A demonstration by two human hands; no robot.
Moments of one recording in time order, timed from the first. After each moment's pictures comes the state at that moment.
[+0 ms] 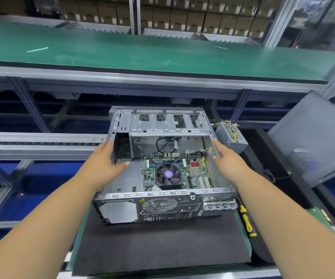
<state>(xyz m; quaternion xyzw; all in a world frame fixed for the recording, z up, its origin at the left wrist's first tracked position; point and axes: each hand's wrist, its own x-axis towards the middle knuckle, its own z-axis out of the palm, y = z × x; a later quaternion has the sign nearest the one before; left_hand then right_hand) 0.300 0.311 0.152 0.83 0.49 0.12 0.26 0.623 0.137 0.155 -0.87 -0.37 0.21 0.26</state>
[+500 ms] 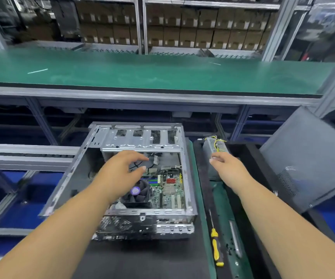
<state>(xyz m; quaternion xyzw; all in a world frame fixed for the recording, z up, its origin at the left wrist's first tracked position) 0.432 0.224 0.196 0.85 0.38 0.25 0.26 0.730 0.104 0.169 -0.82 -0.35 0.25 0.39</state>
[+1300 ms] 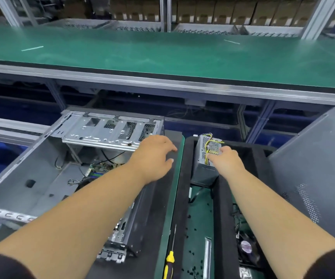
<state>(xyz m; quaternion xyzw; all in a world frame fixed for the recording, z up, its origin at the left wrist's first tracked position) 0.653 0.233 0.165 0.92 0.36 0.13 0.09 0.890 0.178 0.116 -0.87 -0.36 0.25 0.24</state>
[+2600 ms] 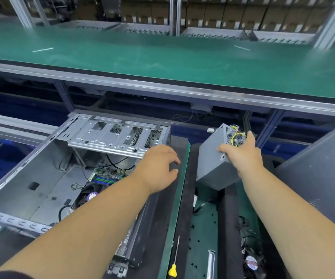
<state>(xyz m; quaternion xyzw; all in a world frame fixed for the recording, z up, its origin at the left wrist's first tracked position) 0.650 0.242 0.142 0.90 0.38 0.17 0.13 0.904 0.197 0.152 -0.86 -0.25 0.24 0.38</state>
